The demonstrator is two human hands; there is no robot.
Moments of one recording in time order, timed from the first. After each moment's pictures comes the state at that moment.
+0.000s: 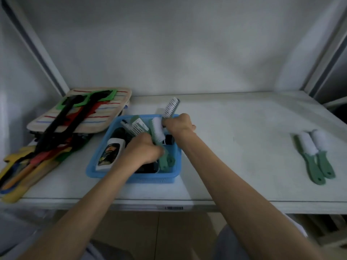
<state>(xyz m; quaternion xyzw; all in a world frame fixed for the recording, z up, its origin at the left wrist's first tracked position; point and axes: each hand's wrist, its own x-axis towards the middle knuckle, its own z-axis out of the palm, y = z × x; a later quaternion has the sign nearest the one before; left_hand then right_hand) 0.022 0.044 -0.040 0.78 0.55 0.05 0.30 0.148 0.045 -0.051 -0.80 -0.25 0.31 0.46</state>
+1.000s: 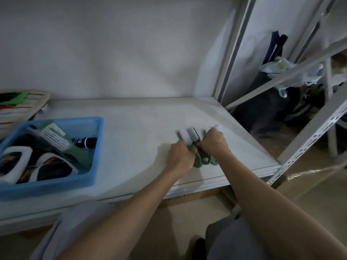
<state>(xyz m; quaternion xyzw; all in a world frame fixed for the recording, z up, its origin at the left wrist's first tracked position) 0.253 -0.127 -0.098 0.81 0.39 0.15 0.42 0.341 -0.186 -0.054 -0.95 -0.19 0.11 0.24</state>
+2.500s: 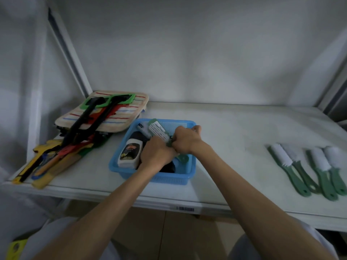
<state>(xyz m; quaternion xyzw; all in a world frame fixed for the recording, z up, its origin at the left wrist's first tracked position) 0.024 0.038 -0.056 0.74 0.59 0.18 0.29 0.129 0.027 -0.040 -0.78 -0.62 0.09 0.08</state>
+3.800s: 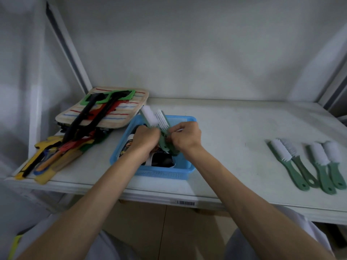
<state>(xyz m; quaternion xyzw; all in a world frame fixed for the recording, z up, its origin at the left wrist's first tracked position) 0.005 0.060 -0.039 0.57 0.60 0.30 0.48 0.109 0.015 -0.051 -0.75 -0.33 0.27 0.51</state>
